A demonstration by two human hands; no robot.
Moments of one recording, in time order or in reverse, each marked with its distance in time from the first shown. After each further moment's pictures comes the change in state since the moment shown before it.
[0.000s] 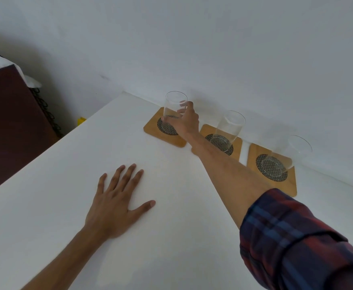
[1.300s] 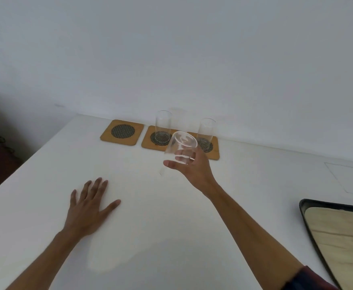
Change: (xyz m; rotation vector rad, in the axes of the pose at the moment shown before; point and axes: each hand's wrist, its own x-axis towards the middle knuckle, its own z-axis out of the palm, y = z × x) left_hand -0.057 0.026 0.000 -0.028 -0.029 0.028; right_hand -0.283 -0.009 -0.190 0.301 0.108 0.131
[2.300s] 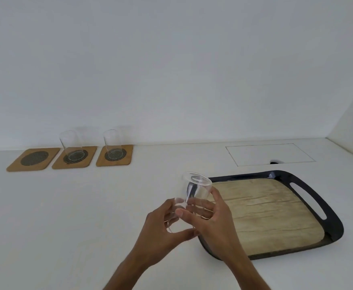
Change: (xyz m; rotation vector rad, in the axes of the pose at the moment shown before) left_hand -0.177 0.467 -0.001 -1.023 -0.276 0.411; right_hand -0.250 0.052 -0.293 0.077 0.306 0.073
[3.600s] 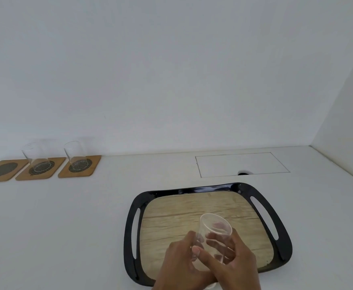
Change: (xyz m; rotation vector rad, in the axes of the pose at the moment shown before) left_hand 0.045 0.026 0.236 0.216 -0.031 0.010; right_hand -0.005 0.067 -0.213 0.100 0.100 0.010
